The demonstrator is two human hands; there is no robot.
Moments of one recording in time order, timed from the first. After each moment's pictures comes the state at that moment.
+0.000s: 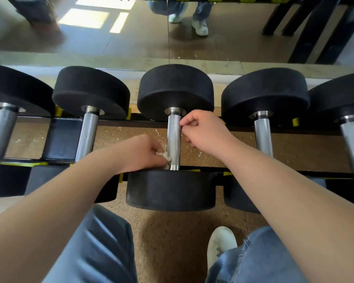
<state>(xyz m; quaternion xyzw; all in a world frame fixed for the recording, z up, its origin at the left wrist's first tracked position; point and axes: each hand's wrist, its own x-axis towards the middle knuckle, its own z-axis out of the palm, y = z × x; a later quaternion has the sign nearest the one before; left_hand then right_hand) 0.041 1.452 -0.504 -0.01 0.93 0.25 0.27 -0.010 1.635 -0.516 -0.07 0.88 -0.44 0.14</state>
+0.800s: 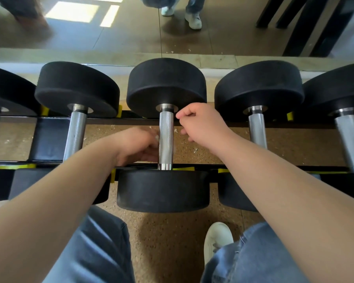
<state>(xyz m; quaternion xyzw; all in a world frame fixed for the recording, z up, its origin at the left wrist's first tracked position) 0.010 1.454 -0.541 -0.16 0.69 0.62 0.34 -0.013 1.637 -0.509 -0.04 0.88 -0.45 0.13</state>
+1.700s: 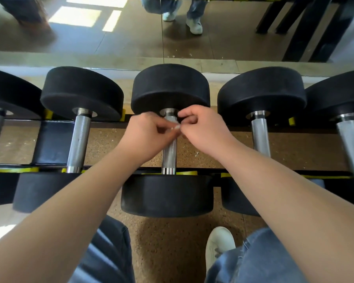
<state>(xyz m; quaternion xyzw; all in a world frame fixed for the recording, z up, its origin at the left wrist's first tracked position) 0.020 1.472 -0.520 0.06 0.93 0.35 -0.07 -0.011 1.640 -0.510 -0.08 0.88 -0.46 0.11</state>
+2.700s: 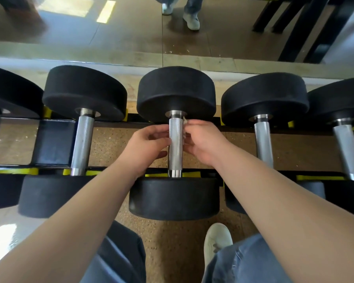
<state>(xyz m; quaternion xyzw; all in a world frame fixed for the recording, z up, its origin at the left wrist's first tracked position) 0.026 1.456 -0.548 -0.15 0.69 0.69 0.12 -0.015 1.609 -0.523 0.17 0.67 -0.68 0.24</state>
